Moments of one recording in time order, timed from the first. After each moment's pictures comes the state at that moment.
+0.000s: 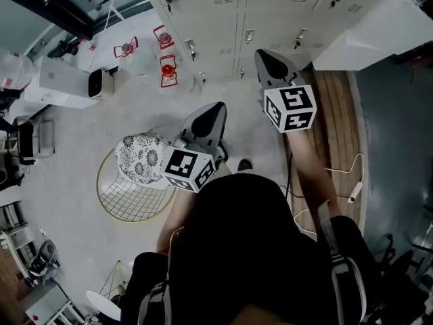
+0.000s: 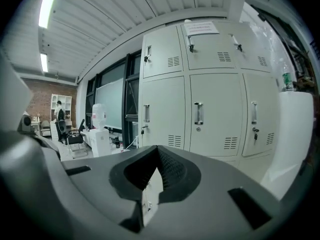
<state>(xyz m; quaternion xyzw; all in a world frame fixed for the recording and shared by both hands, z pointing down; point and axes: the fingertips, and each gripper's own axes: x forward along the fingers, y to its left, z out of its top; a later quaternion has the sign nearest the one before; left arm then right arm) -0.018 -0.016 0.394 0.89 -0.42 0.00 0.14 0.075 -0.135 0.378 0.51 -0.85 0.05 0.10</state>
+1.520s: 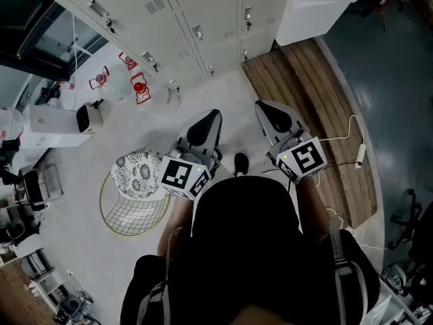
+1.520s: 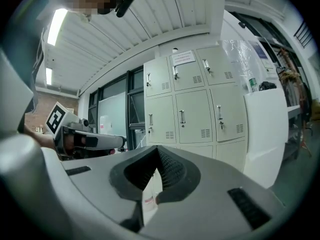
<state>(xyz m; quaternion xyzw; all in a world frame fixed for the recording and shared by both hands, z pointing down) 0.104 0.088 0.386 0.95 -0.31 0.00 0.10 0.196 0.098 0.385 0.52 -0.85 0.06 0.02</state>
